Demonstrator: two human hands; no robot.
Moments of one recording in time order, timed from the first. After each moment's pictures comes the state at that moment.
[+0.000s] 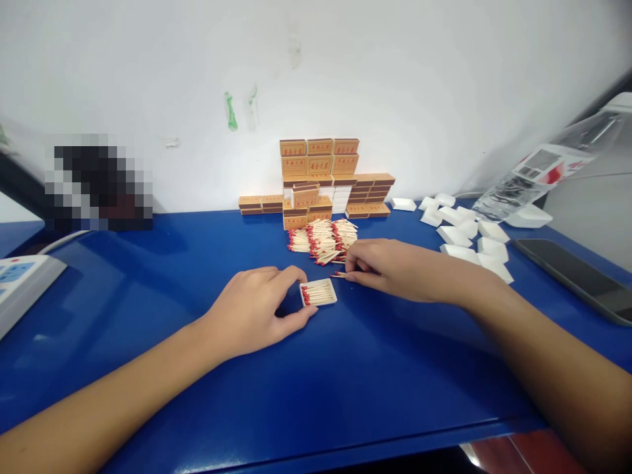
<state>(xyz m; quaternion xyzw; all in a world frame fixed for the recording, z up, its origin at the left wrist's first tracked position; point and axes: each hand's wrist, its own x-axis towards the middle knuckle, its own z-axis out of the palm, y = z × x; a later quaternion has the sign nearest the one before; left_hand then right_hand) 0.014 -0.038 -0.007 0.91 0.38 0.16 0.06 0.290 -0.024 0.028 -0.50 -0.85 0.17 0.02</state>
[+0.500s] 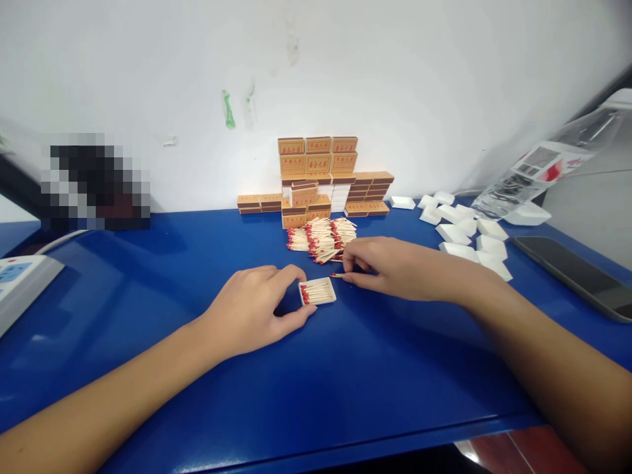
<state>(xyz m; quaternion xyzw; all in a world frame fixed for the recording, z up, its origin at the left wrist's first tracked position) 0.015 -0.039 -0.007 0.91 0.38 0.16 0.07 0.290 -0.023 0.026 -0.49 -0.86 0.17 0.03</state>
